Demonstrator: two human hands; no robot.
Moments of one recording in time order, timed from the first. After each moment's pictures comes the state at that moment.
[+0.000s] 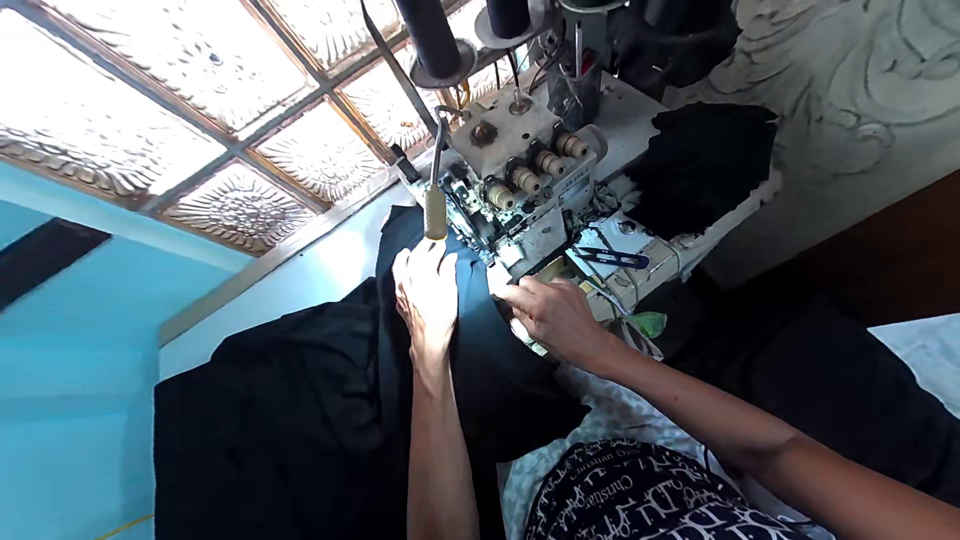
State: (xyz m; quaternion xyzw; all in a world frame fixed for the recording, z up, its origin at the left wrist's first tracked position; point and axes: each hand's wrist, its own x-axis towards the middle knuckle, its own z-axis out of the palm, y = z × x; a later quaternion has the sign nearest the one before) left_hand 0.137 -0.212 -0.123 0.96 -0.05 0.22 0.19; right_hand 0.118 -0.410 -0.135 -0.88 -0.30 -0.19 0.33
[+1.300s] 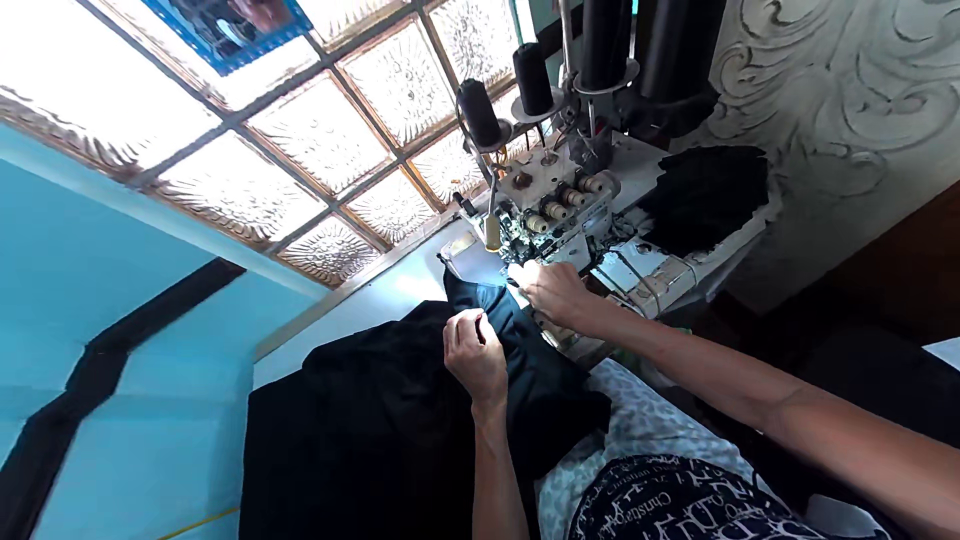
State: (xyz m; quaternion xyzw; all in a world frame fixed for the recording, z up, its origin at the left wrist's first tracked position) left_hand 0.079 -0.234 -0.124 0.86 0.03 0.47 0.18; right_hand 0.146 -0.381 -0.087 -0.93 -0.29 -0.09 0.20
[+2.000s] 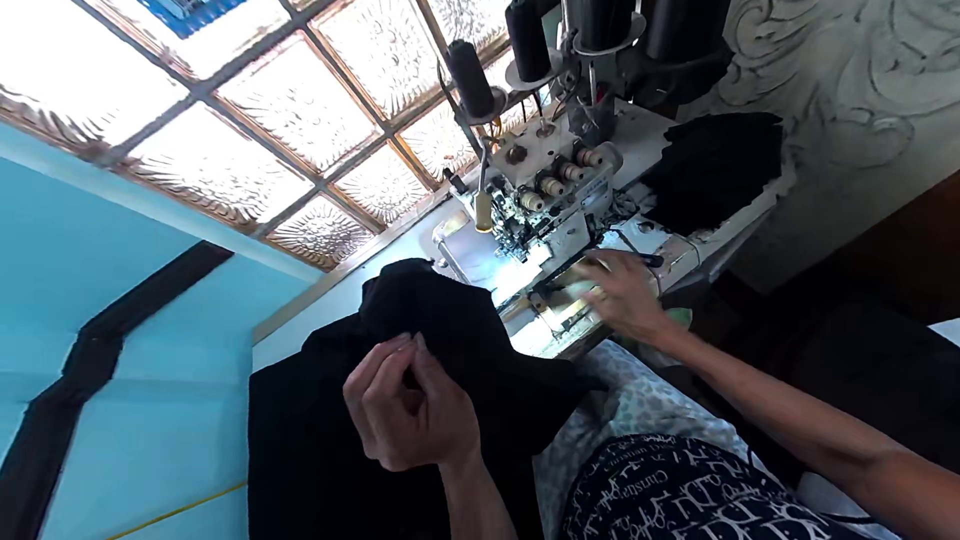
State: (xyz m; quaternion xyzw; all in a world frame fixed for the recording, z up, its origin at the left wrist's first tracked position) left_hand 0.014 -0.234 -0.047 0.74 -0.06 0.63 0.24; right_hand 0.116 -0.464 -0.172 -0.89 -0.24 -0.17 0.35
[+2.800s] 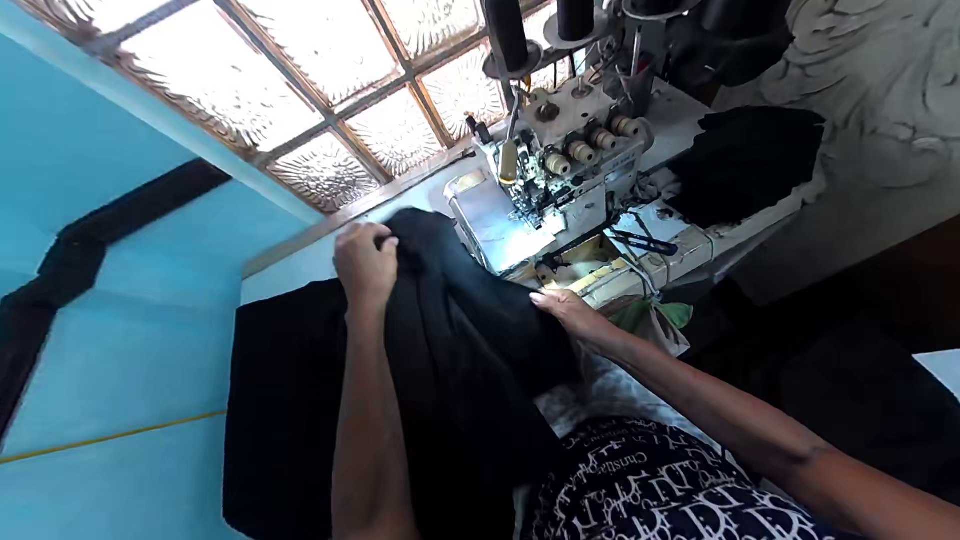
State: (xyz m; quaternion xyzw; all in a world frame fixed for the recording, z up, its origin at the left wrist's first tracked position) left_hand 0.105 -0.092 -0.051 0.97 0.08 0.17 0.16; right_hand 0.080 -0.388 -0.156 -0.67 -0.12 0.26 0.69
